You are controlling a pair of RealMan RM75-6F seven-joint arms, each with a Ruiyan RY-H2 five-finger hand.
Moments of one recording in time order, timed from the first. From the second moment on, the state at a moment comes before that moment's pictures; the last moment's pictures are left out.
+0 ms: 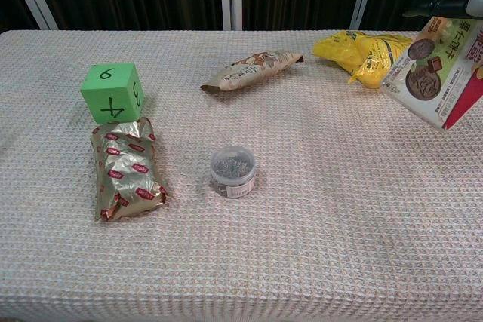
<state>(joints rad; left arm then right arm) -0.09 -1.13 -0.02 -1.66 1.49 1.46 0.16 0.62 -0.97 0.02 -1.82 -1.46 1.05 -1.16</state>
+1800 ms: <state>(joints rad) -0.06 -1.12 -0.01 -1.65 1.50 1.49 0.13 0.75 -1.39 -0.15 -1.83 -0.87 1.43 -2.09</state>
